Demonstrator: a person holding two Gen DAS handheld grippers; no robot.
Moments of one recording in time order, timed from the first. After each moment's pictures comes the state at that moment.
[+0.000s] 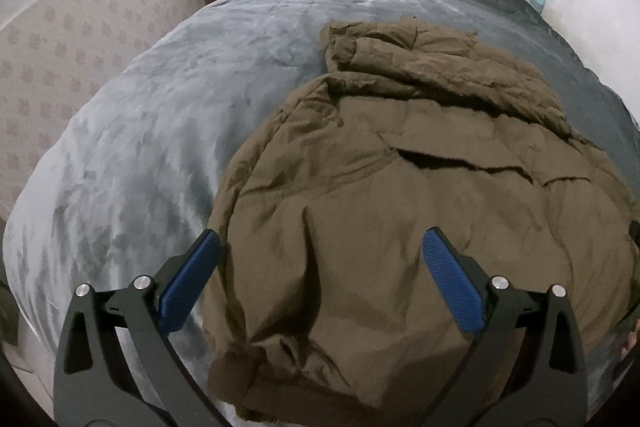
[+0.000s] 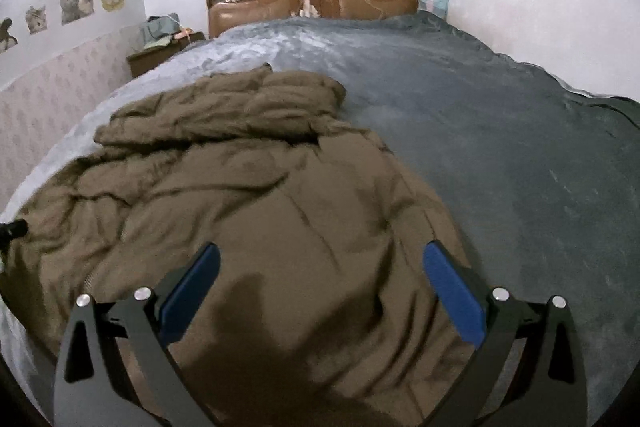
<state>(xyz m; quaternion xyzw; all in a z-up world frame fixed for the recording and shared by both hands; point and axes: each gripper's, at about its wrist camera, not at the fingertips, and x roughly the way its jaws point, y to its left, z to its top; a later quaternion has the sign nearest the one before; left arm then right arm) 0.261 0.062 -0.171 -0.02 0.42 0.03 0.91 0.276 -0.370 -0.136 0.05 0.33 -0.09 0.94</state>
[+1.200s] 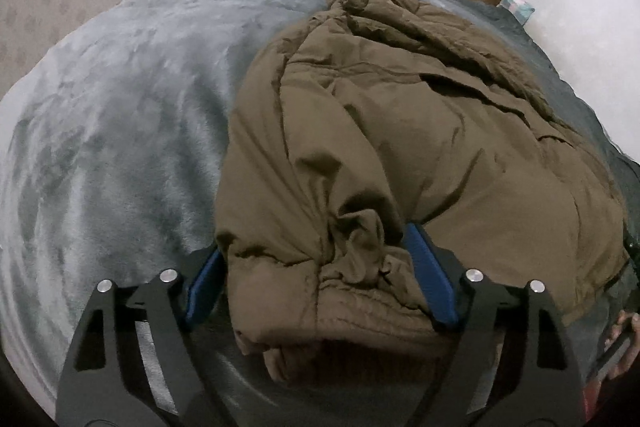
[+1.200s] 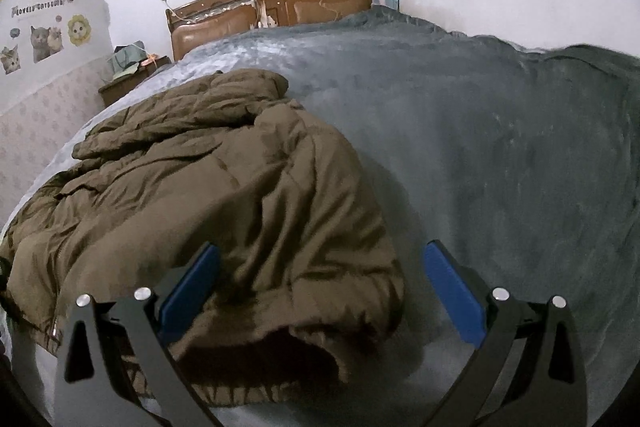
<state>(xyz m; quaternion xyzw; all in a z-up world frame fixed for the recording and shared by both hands) 0.223 0.106 -0.227 -0.09 0.44 -0.04 0.89 0.215 -0.417 -0.162 0.11 0.31 -0.14 0.94</state>
